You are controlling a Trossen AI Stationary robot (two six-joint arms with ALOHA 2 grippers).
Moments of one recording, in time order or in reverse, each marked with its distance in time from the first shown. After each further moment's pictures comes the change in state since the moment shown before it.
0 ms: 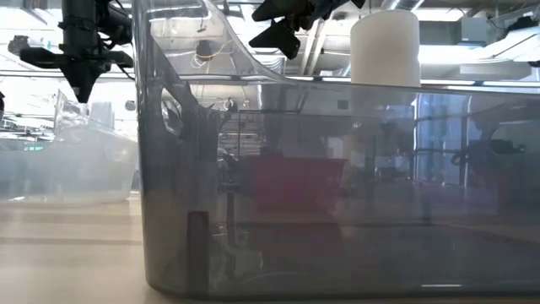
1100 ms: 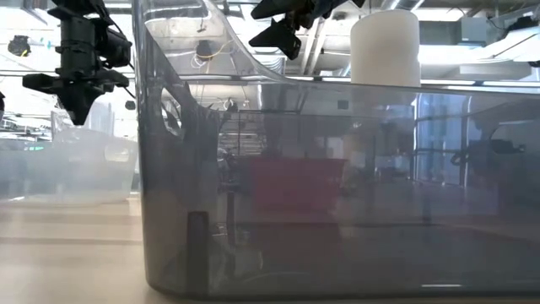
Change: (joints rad) left arm 0.035 0.009 -0.176 0.119 0.043 0.235; right arm 0.009 0.000 0.000 0.004 0.007 0.054
